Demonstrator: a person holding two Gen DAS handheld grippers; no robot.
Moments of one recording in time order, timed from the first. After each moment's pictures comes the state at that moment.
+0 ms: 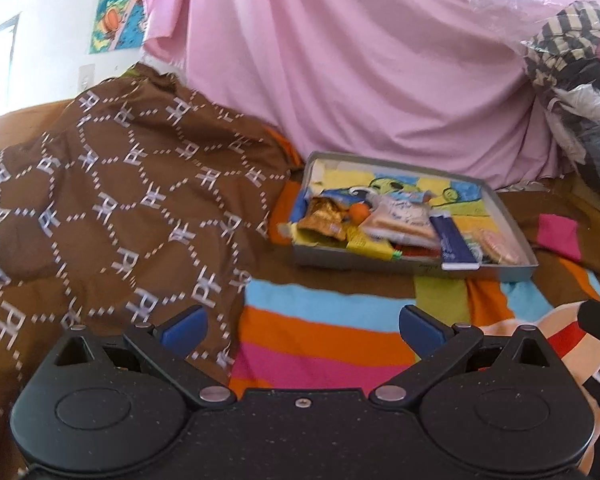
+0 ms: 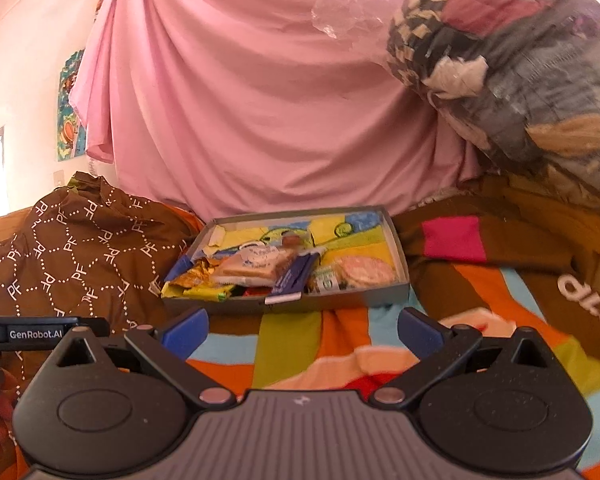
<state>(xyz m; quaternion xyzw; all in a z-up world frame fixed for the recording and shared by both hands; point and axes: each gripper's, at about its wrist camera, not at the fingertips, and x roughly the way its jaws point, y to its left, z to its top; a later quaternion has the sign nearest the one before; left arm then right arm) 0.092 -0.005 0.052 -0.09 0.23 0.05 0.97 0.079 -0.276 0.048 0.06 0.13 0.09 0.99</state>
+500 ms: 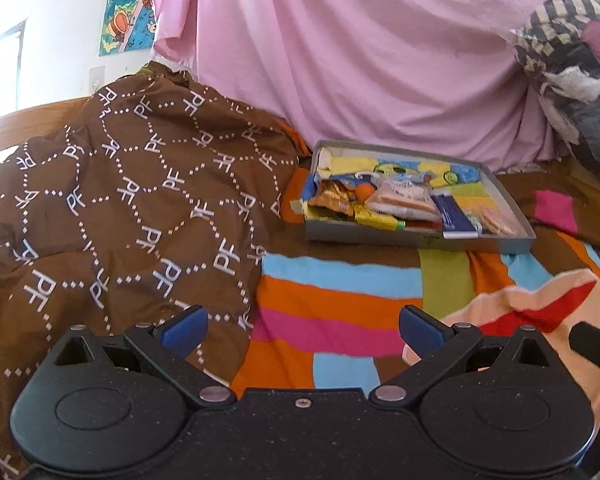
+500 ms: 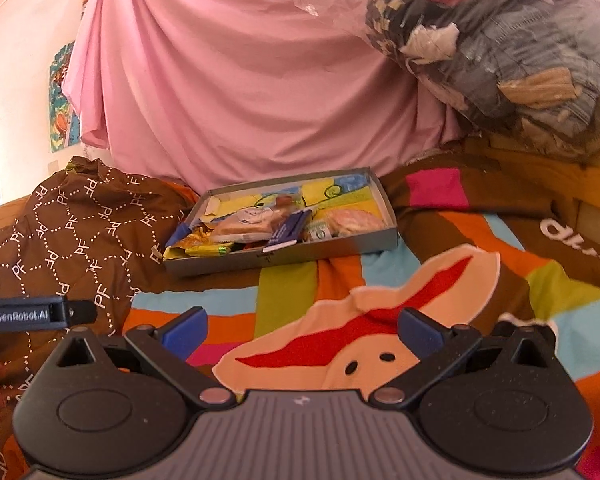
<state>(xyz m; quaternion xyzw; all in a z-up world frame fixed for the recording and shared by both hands) 0.052 -0.009 0.040 -0.07 0.23 0.06 0.97 0.044 -0.277 0.019 0.08 0.16 0.07 0.98</state>
